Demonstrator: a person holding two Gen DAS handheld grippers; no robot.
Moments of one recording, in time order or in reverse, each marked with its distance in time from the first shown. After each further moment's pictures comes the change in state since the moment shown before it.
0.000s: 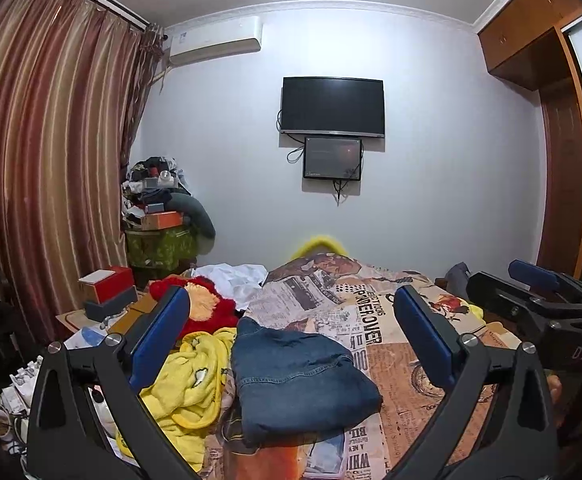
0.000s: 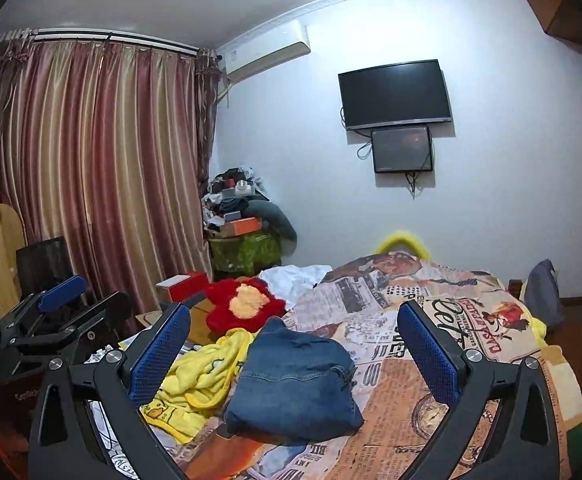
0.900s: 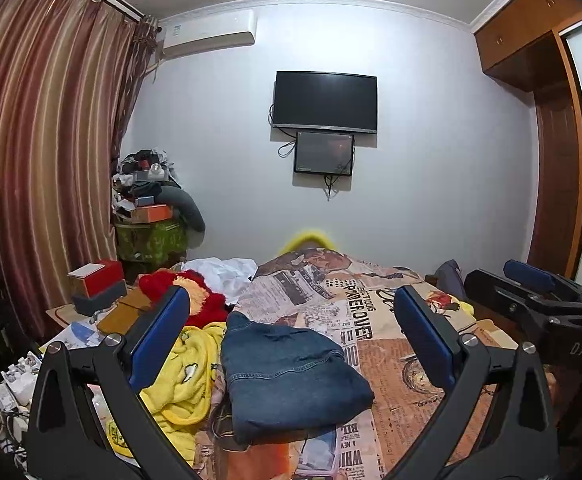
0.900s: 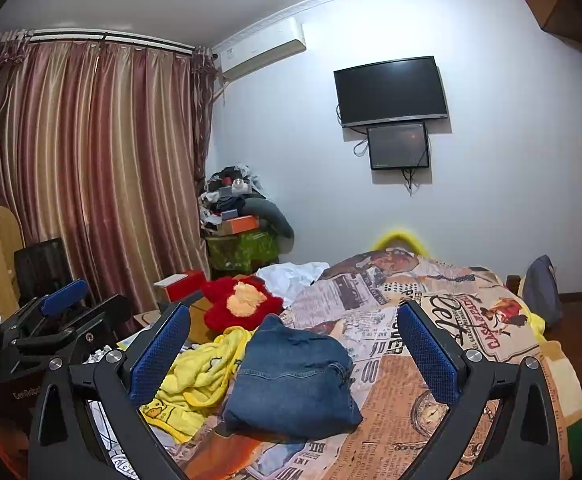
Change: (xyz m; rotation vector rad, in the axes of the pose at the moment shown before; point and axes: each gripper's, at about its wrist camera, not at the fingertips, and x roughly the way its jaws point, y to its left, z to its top) left arm 0.006 0.002 -0.006 -0.004 0.019 -0.037; right arm 0.001 -0.002 -0.004 0.009 0.004 -0.009
